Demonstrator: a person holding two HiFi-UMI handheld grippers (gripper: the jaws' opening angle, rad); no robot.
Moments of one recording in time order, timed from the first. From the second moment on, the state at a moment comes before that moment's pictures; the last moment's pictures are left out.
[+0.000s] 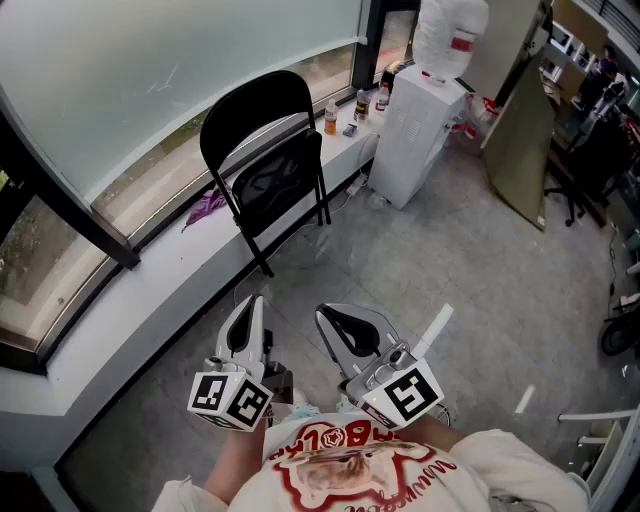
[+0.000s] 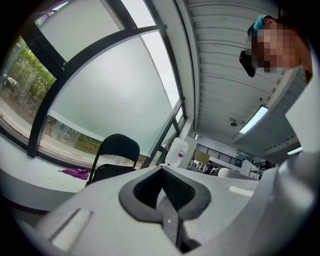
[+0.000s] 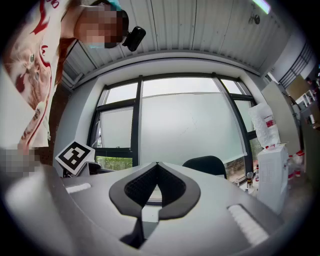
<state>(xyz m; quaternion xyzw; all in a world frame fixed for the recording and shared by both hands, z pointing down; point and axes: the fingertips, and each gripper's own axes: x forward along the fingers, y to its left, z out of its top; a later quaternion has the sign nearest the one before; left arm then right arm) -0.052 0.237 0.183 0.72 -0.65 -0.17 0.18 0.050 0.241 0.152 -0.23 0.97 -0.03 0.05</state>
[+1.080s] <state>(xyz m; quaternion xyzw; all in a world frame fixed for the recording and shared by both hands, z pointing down) -0.103 0.253 0.185 0.72 -0.65 -0.16 0.17 -0.005 0.256 0.149 -0.23 0.97 0.00 0.06</state>
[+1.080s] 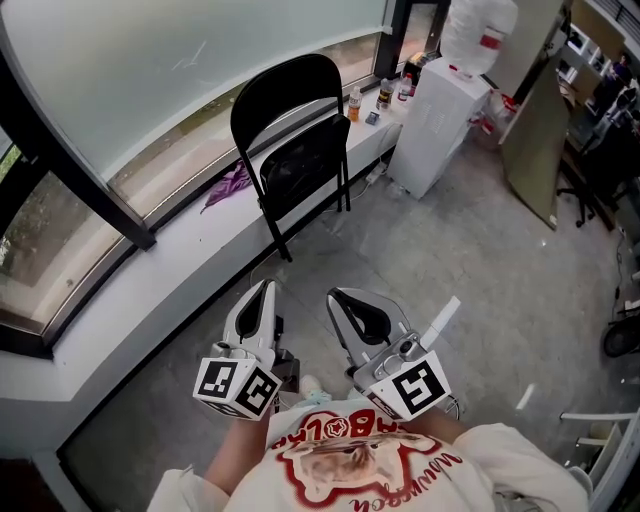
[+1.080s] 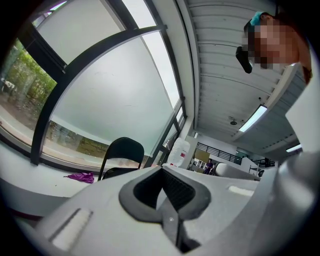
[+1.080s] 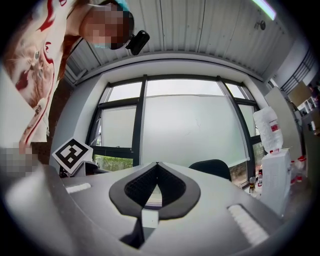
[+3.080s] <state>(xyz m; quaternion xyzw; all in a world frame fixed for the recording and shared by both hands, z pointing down) -0.245 0.016 0.202 0.67 -0.71 -0.14 0.17 -0.145 -0.013 0.159 -0.16 0.98 -0.05 0.07</state>
